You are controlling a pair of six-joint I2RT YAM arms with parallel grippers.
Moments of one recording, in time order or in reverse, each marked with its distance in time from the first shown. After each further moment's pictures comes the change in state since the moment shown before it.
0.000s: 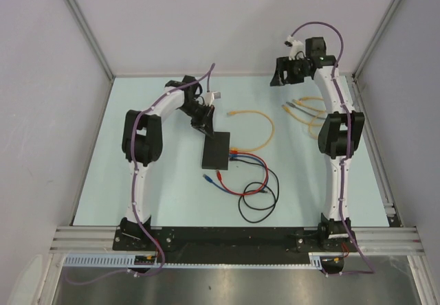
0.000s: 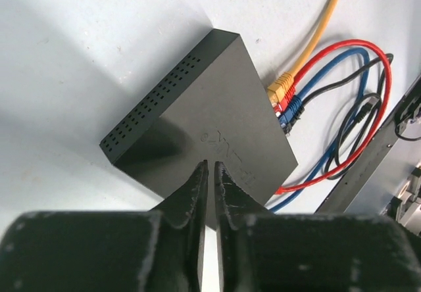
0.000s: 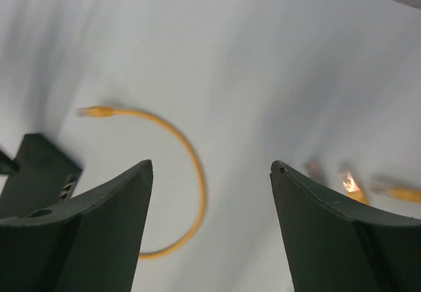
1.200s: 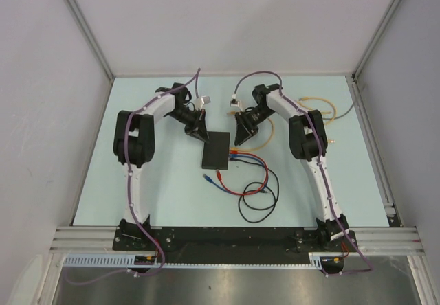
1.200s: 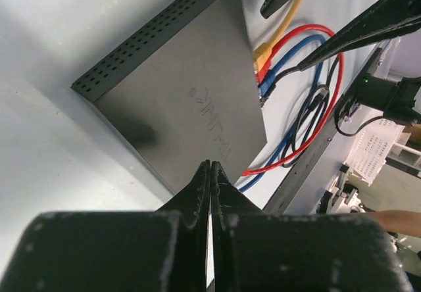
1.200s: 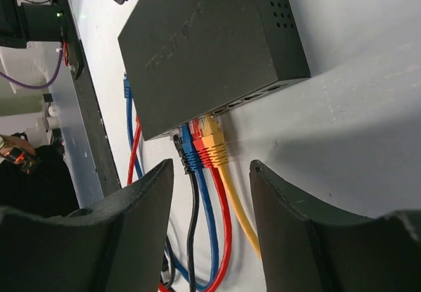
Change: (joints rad) left arm 0.067 -0.081 -0.175 0.044 0.144 -0.096; right arm 0.323 0.109 -0.269 -0.390 -0.483 -0.406
